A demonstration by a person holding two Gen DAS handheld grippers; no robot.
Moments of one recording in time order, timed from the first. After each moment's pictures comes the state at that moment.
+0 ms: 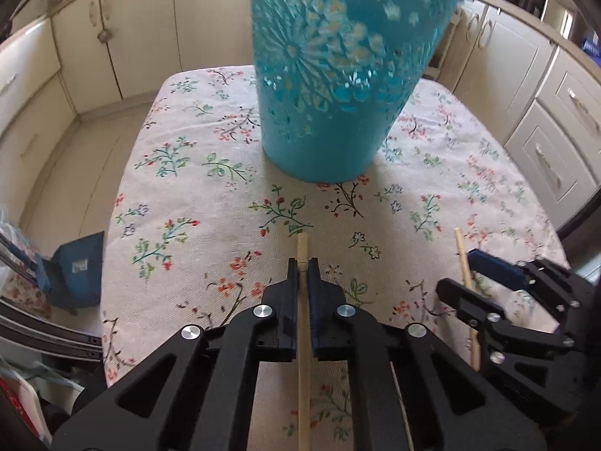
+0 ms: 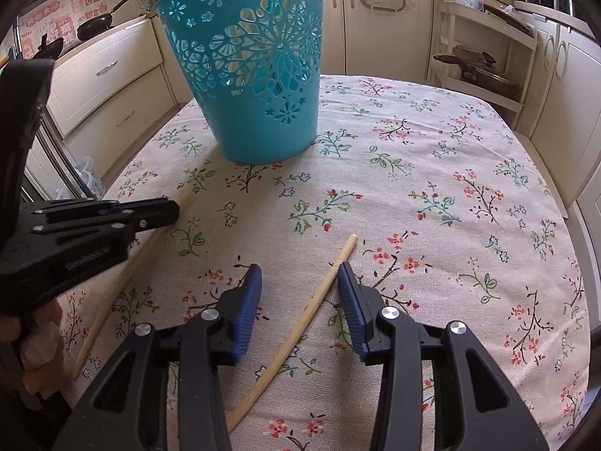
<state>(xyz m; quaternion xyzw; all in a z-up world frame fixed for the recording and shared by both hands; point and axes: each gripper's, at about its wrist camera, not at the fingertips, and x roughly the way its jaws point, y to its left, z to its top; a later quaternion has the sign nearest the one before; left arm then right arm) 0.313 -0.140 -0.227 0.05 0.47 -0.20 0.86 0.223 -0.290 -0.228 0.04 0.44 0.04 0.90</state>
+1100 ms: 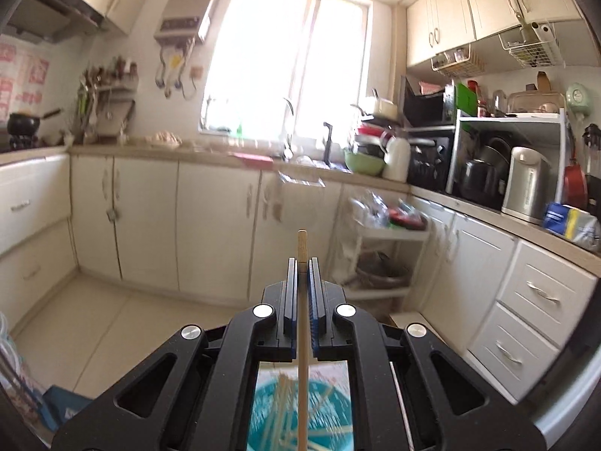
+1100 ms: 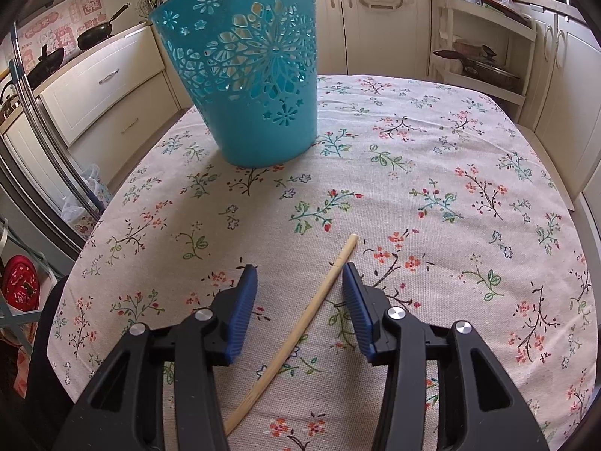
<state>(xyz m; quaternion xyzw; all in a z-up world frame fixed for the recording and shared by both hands) 0.372 -0.169 0.049 -0.05 0.12 -0.21 0.97 0.224 -0.293 -0.228 0.06 0.44 0.05 0.90</state>
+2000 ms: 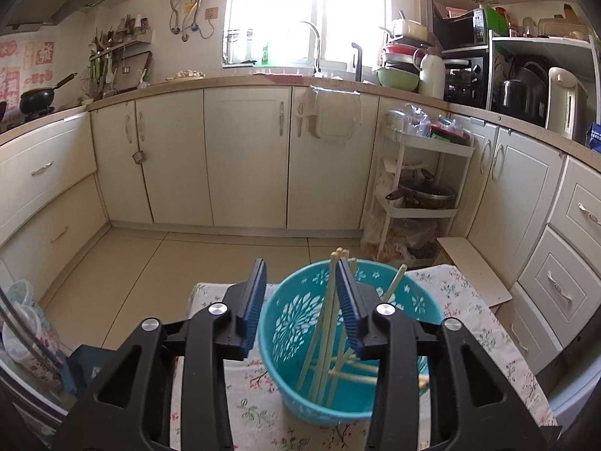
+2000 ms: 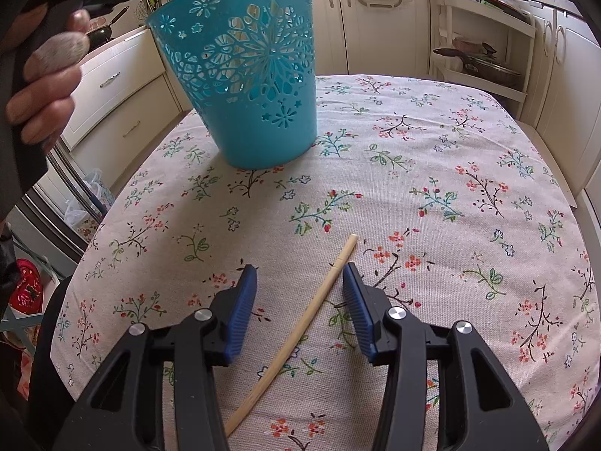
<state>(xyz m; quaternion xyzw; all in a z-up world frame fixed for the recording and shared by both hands) 0.379 -0.172 -0.082 0.02 0.24 -0.15 0.96 0.224 -0.295 -0.228 0.07 0.43 0.05 0.90</state>
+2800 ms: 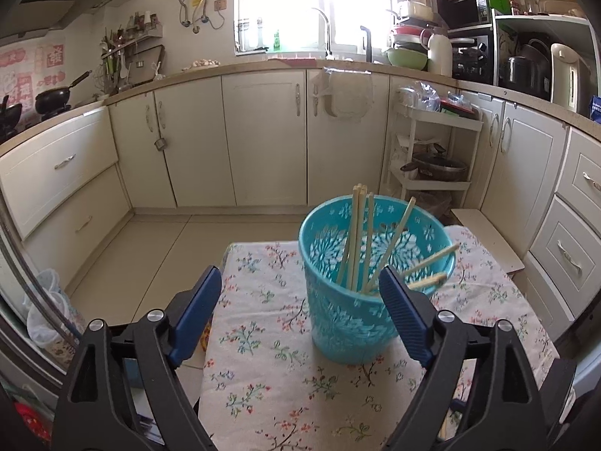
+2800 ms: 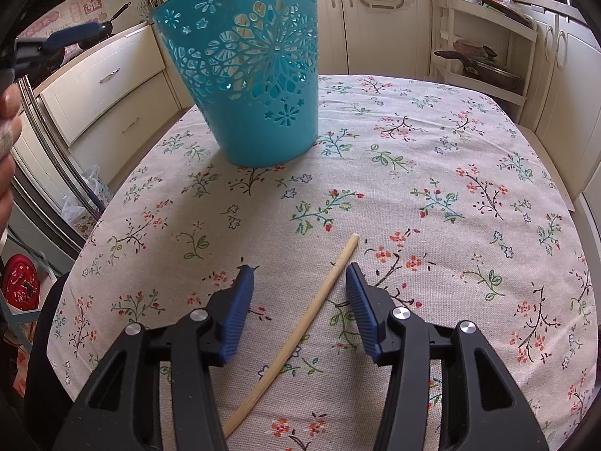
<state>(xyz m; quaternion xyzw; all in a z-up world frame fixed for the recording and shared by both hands) 0.328 -0.141 -0.095 0.05 0.27 -0.12 0.95 0.224 -0.293 -0.228 0.06 0.44 0.04 0.90</state>
